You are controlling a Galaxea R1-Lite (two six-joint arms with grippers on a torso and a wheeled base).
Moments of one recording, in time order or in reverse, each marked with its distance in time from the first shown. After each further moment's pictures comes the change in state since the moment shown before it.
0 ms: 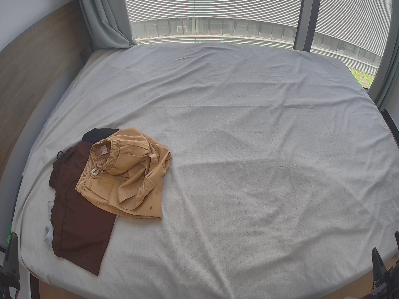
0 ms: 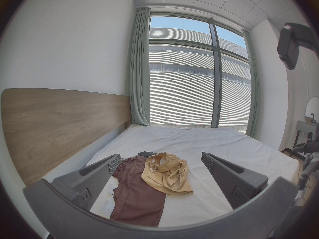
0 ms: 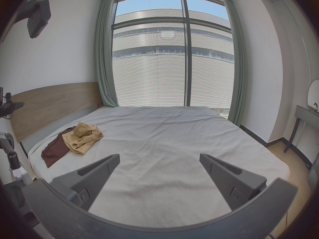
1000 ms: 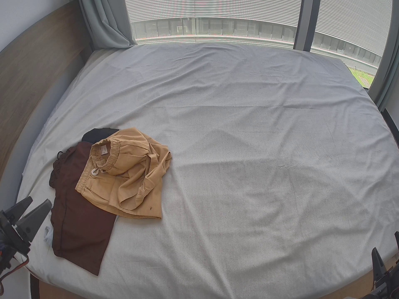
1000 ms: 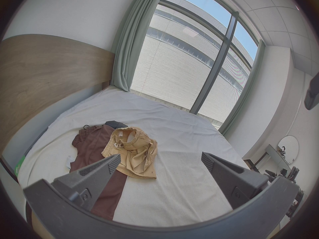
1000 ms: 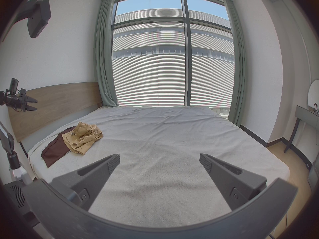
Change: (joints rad) left arm -0.089 0.536 -0.118 -0.141 -0.186 -0.259; right arm 0.000 0.000 0.000 0.000 0.000 -0.001
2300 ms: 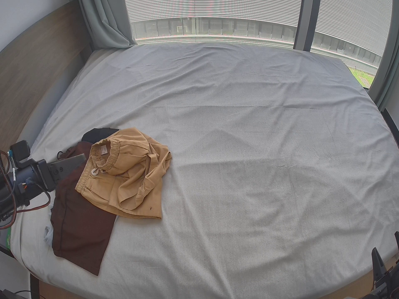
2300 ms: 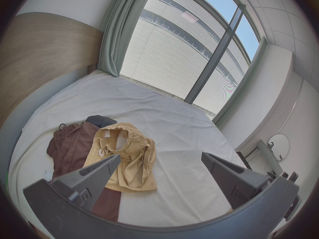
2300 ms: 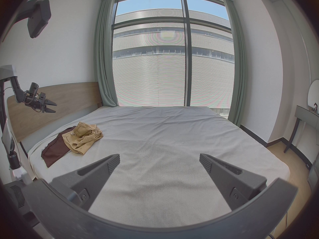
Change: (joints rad) left arm 0.210 0.626 -0.183 -0.321 -0.354 0.049; right arm 0.000 0.000 0.000 0.000 0.000 0.000
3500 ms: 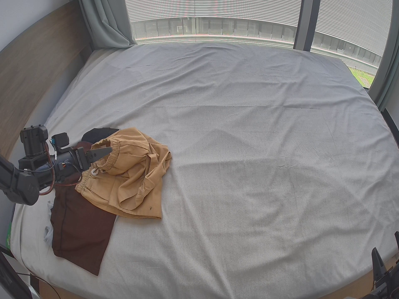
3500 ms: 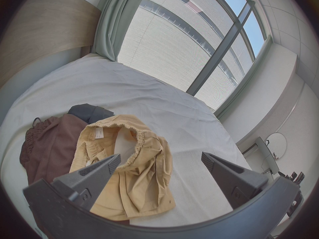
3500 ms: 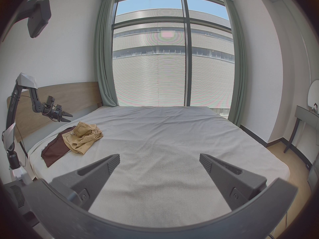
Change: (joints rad) left arm 0.007 0.546 -0.274 -0.178 -0.076 0.027; right arm 0.000 0.000 0.000 0.000 0.000 -0.001
